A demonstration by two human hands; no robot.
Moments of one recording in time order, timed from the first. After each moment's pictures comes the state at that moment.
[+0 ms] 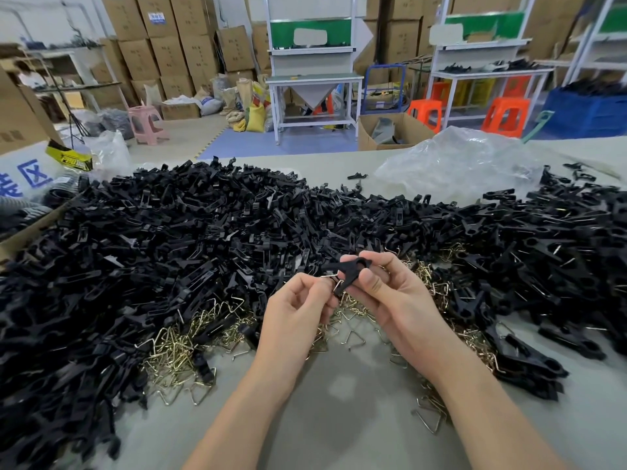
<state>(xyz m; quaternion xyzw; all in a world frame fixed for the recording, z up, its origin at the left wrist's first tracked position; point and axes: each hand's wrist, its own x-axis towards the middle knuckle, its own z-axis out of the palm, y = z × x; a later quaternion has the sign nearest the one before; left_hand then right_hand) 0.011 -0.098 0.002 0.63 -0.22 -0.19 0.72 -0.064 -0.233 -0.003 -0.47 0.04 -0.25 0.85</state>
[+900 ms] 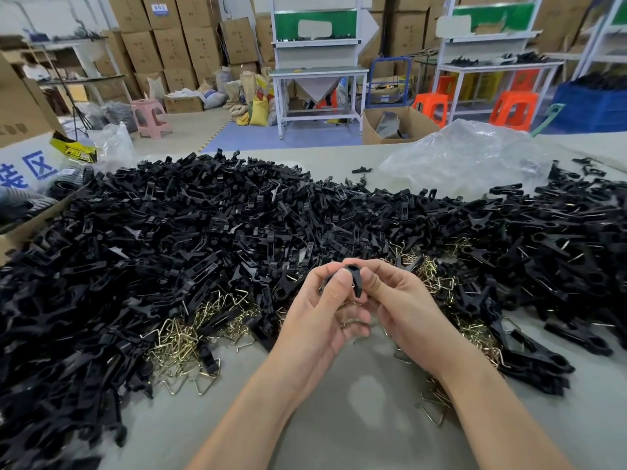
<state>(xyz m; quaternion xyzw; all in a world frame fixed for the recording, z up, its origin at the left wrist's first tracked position) -0.005 -0.102 0.003 0.41 -0.23 -0.38 0.80 -0.068 -0.231 -0.006 -0.56 0.05 -0.15 0.82</state>
